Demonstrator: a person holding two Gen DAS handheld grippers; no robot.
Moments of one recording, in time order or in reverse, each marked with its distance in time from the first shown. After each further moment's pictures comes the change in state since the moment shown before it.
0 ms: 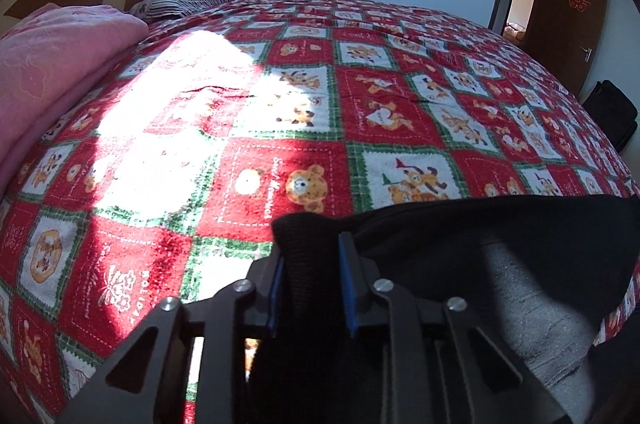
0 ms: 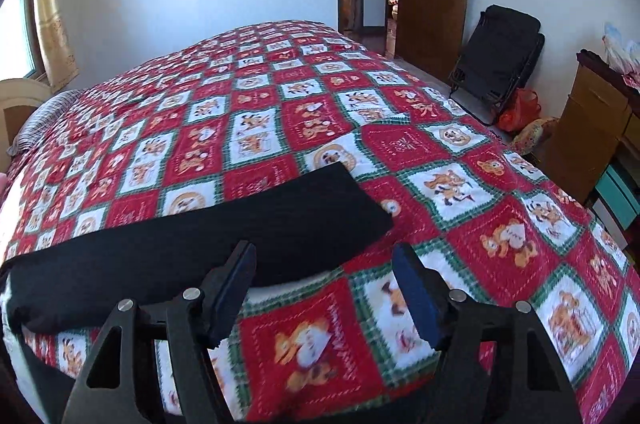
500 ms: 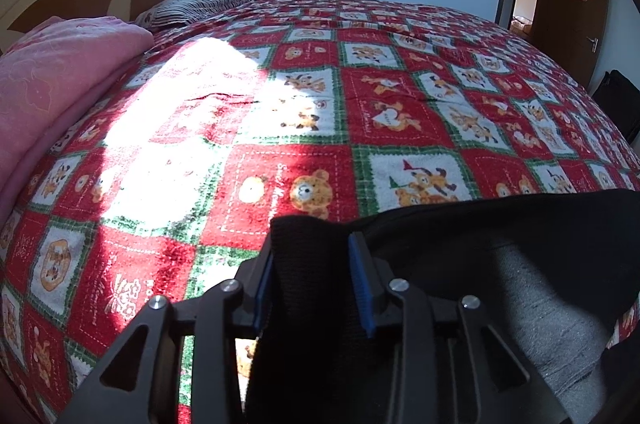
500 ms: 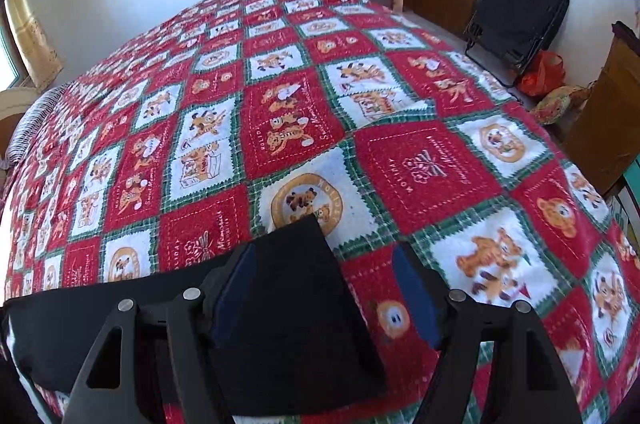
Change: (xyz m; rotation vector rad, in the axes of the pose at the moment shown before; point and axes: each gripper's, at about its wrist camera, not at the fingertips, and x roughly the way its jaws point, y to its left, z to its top) left arm 0.008 -0.008 0.002 0.038 -0.005 0.067; right arm 0.121 -0.028 0.064 0.031 0.189 0.055
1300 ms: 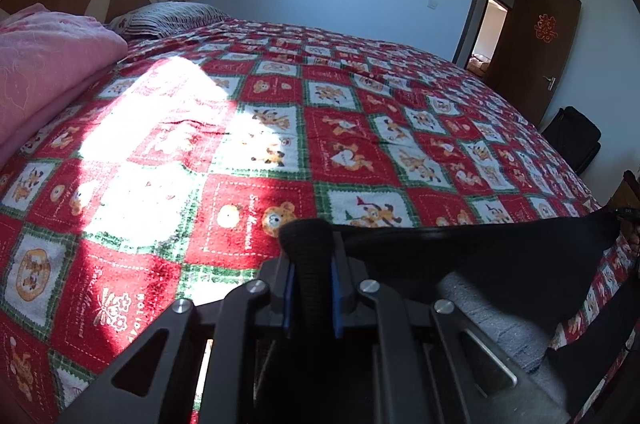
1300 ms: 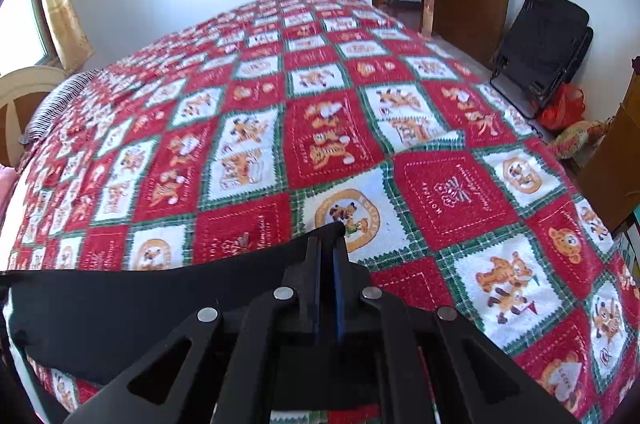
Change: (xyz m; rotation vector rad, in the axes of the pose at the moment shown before) left arm -0.032 0.018 0.006 -0.052 -0.116 -0.224; right arm -0.040 0.020 -0.011 -0.095 -0.117 0.055
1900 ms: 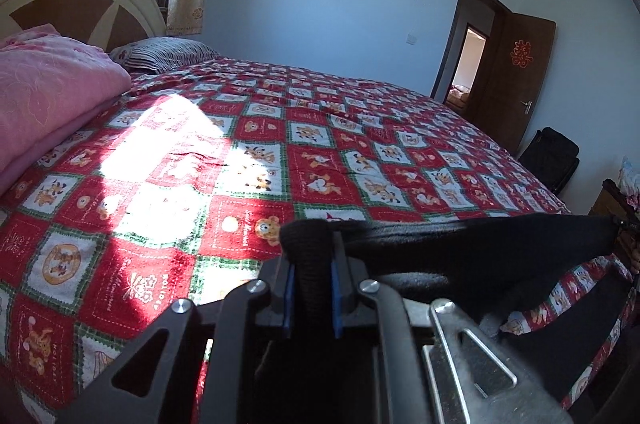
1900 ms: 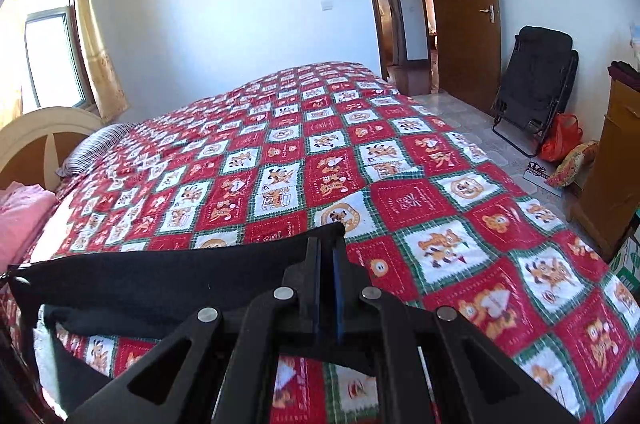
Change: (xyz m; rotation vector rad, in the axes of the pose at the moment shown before) left arm -0.063 -0.003 -0.017 -0.001 -0.141 -0.066; right arm -0.131 -0.031 -0.067 0.044 -0.250 0.103
